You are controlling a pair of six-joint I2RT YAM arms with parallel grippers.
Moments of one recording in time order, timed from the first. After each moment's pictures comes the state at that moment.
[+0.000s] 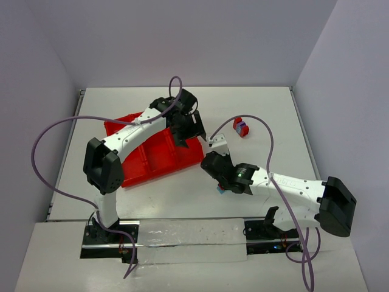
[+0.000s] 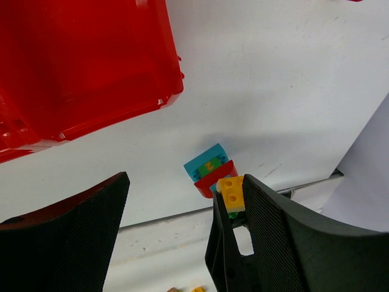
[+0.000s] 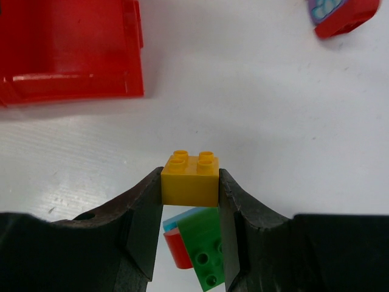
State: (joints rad) left arm -0.72 1.92 1.80 -0.98 0.10 -0.96; right arm 1.03 1.22 0.78 -0.43 0.72 0.49
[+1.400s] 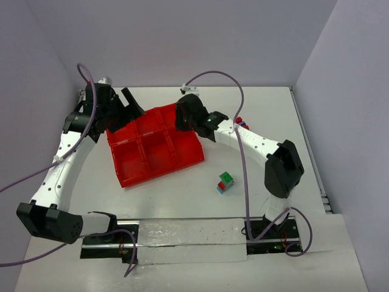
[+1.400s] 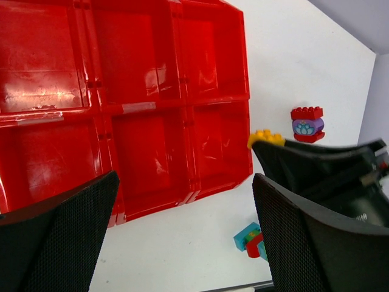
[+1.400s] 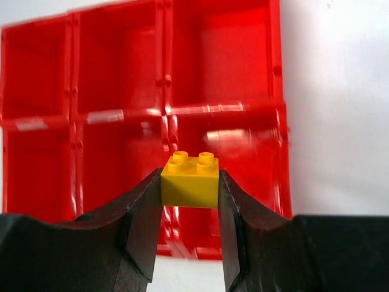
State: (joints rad) left arm -0.24 1.30 1.42 -0.80 0.02 -0.66; right arm 0.77 1.79 1.54 -0.36 0.24 0.48
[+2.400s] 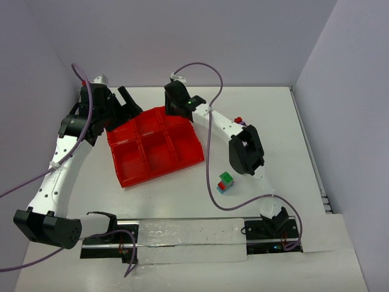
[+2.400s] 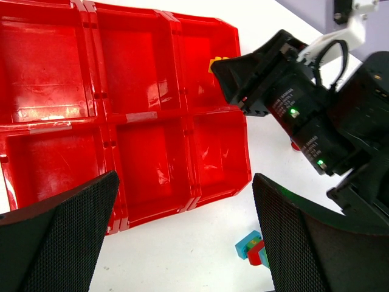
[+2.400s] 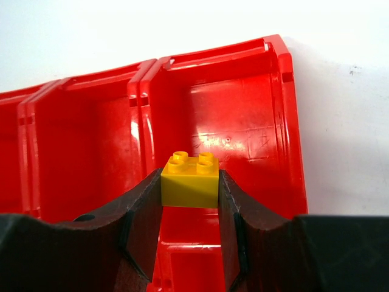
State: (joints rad) left arm -0.24 1.25 1.42 -0.78 -0.01 -0.64; right arm 0.69 2.32 2.15 -0.47 0.22 0.49
